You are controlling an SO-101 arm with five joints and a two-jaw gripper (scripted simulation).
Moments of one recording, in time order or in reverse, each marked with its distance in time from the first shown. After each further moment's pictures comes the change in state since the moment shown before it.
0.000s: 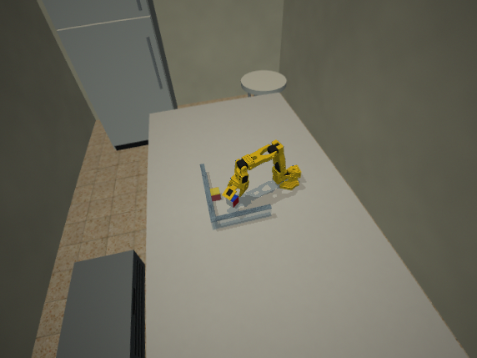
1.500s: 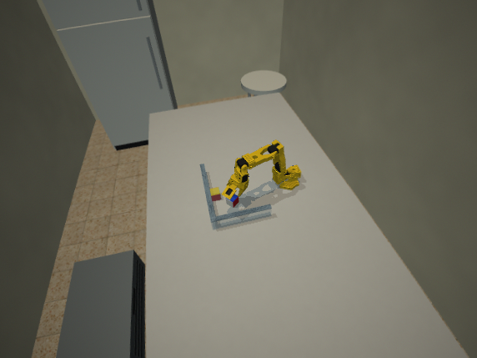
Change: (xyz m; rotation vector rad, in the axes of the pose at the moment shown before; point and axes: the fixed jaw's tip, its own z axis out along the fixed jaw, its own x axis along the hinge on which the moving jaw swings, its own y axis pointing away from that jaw) arm -0.007 0.000 -0.008 0.012 -0.033 -0.023
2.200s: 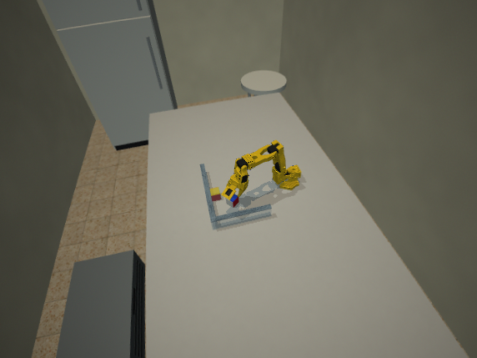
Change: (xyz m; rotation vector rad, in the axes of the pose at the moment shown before) arm -0.001 -0.001 0.002 0.002 -0.005 0.000
